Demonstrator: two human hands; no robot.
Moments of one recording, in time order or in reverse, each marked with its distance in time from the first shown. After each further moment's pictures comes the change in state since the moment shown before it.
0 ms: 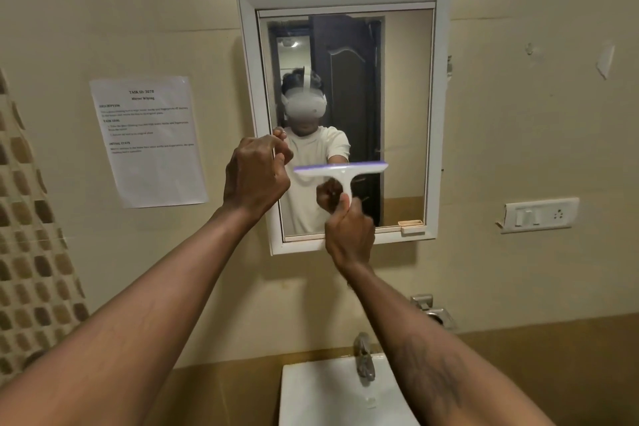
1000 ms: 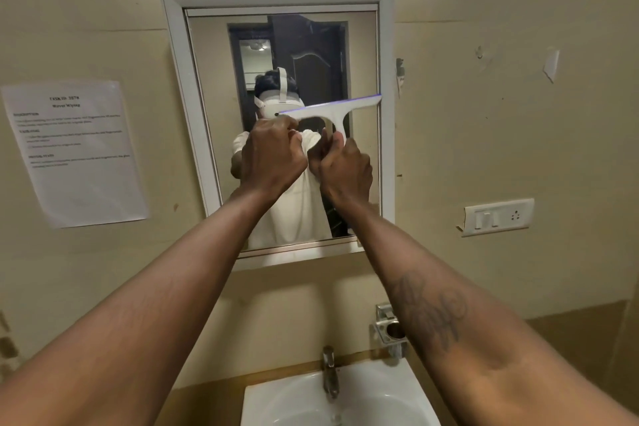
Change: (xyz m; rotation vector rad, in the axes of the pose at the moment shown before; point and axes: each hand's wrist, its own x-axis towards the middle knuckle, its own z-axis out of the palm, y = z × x) left_hand 0.054 0.089 0.083 -0.121 -0.005 -0.002; right_hand 0.147 0.002 -0.052 -0.180 0.097 -0.125
